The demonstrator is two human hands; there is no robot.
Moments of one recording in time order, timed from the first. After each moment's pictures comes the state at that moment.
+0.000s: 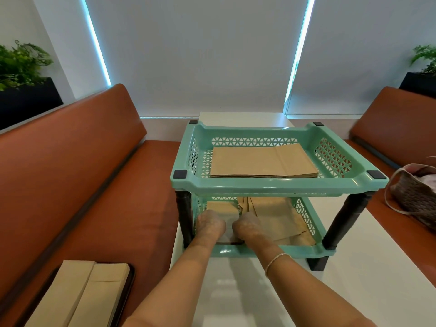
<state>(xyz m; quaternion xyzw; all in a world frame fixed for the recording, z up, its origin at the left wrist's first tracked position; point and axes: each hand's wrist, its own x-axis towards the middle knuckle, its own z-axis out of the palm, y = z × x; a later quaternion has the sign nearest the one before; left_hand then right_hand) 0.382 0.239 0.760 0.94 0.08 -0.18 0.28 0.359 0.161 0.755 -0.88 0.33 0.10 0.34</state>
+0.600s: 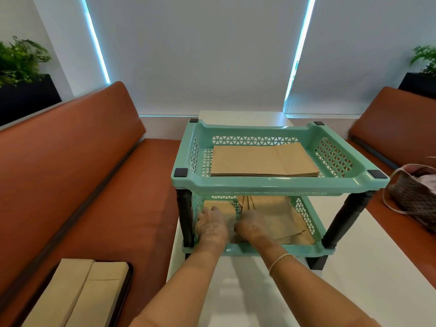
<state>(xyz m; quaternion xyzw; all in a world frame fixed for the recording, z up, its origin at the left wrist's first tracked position) 0.376 0.236 0.754 0.98 -0.03 -0.11 0.14 0.355 0.151 0.749 -0.91 0.27 0.07 0.32</state>
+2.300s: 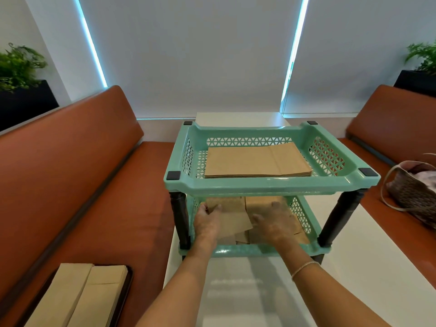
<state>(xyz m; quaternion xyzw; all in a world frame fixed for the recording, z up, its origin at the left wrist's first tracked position) 0.379 0.236 0.736 0.70 0.12 -0.09 0.69 0.335 0.101 0.744 -0.91 0.35 -0.03 0.23</state>
